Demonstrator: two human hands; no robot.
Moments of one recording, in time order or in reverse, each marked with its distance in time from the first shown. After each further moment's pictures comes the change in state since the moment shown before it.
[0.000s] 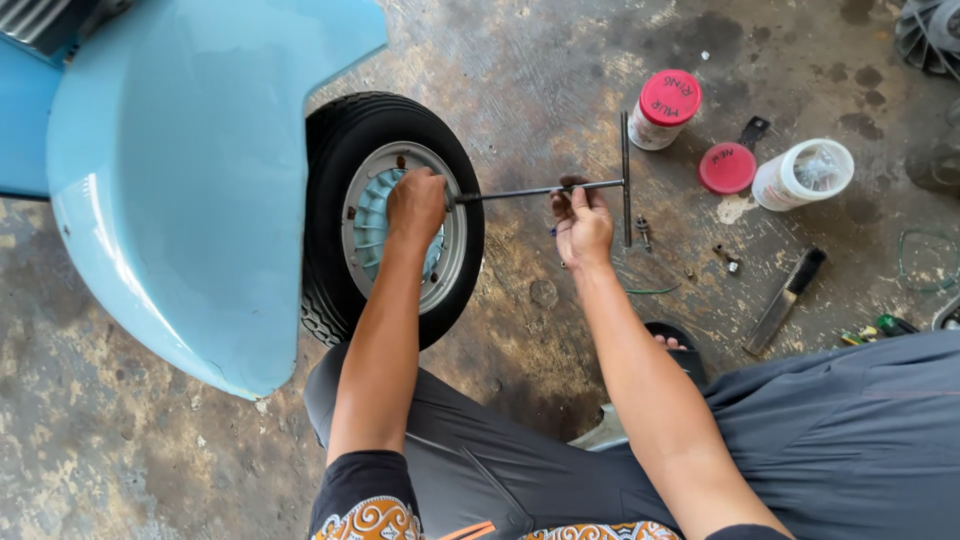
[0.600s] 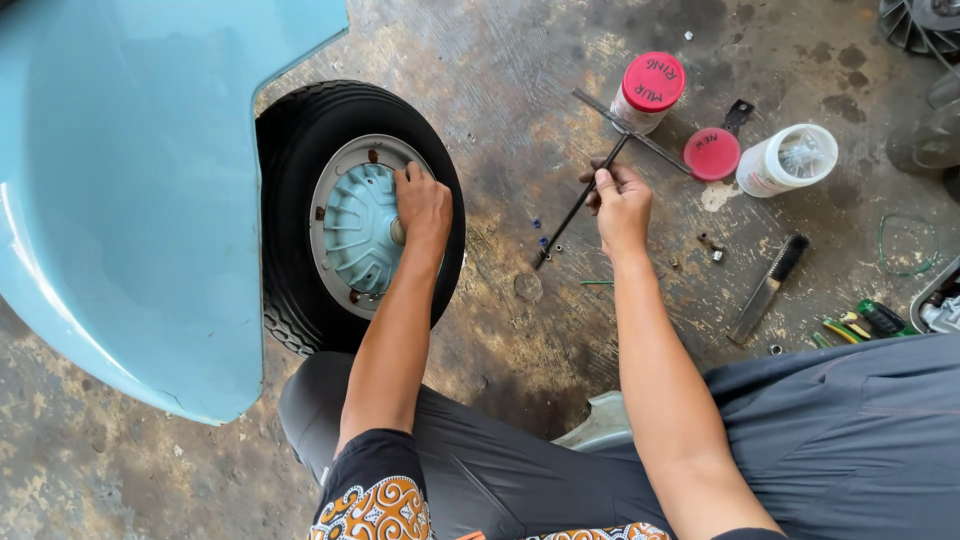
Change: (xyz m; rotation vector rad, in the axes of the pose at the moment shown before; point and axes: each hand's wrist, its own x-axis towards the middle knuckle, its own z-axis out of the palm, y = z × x) left_hand 0.019 0.041 0.097 0.516 -0.276 -0.071; right_hand 0.009 -0.075 -0.013 -0.726 -0.029 -0.260
